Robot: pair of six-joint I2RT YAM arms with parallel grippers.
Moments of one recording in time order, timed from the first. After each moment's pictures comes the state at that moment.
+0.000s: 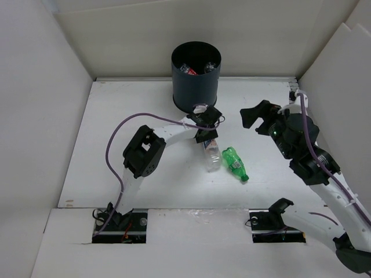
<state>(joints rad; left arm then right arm) -0.81 2.16 1.66 -0.54 -0.23 -0.99 0.58 0.82 1.13 -0.44 0.37 0.54</state>
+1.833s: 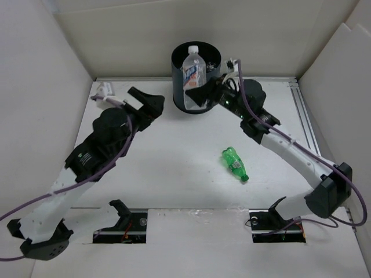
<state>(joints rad) -0.79 0.96 1.36 -0.60 -0.56 -0.96 0.63 1.39 1.28 0.18 -0.23 0.55</state>
